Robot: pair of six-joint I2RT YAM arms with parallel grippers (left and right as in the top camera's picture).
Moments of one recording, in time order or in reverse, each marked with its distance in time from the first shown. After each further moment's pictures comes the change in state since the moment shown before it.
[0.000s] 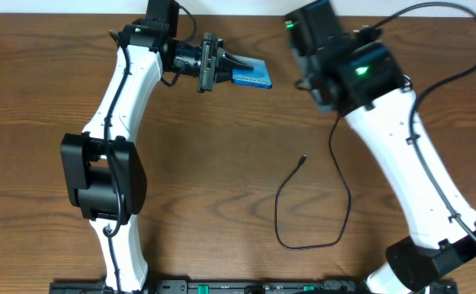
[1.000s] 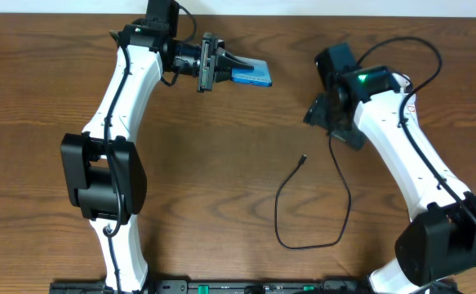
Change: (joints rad) left arm 0.000 0.000 0.000 -0.002 0.031 -0.035; right arm -0.161 -0.013 -0.490 0.050 -0.257 -0.638
